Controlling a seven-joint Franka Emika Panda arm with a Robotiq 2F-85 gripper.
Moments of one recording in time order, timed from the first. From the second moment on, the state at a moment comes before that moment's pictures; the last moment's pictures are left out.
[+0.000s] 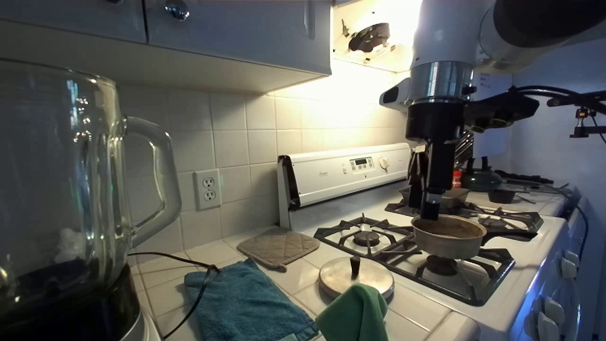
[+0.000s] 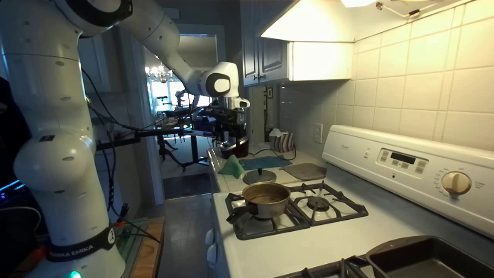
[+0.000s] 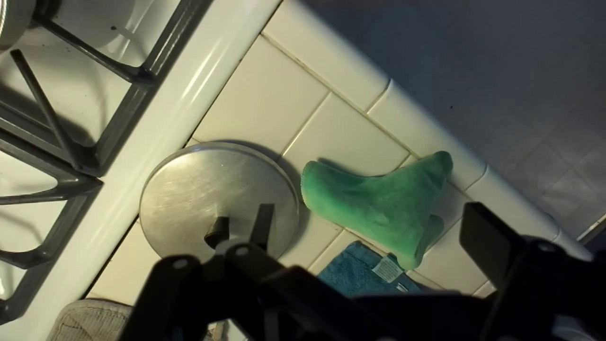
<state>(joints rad) 0.32 0.03 0.34 -2.17 0.12 2.31 -0.07</state>
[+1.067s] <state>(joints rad) 0.34 0.29 0.33 -1.98 -0.13 2.39 -0.09</state>
